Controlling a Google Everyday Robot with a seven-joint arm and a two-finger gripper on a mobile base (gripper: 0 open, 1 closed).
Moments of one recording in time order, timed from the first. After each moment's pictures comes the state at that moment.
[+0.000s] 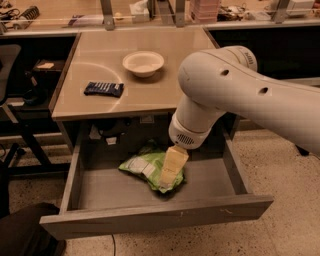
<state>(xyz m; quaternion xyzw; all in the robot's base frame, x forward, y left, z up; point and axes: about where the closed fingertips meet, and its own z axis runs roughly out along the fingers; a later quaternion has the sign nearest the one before) 0.478 -0.046 0.778 -0.57 0.81 0.06 0.12</state>
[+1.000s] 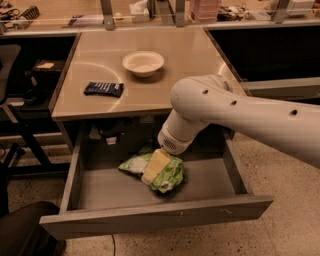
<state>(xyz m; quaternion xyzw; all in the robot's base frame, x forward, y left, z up) 0.516 -0.016 0.708 -0.50 0.85 0.11 0.13</state>
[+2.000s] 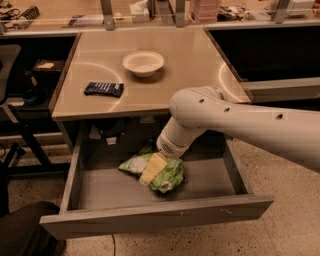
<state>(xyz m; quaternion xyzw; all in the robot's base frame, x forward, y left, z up) 0.526 -0.005 0.675 -0.47 0.86 0.13 0.13</state>
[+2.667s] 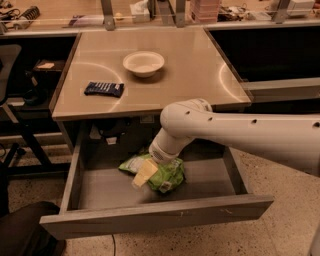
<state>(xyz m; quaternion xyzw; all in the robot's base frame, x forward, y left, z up) 0.539 0.015 0.630 -0.45 0.87 0.14 0.13</state>
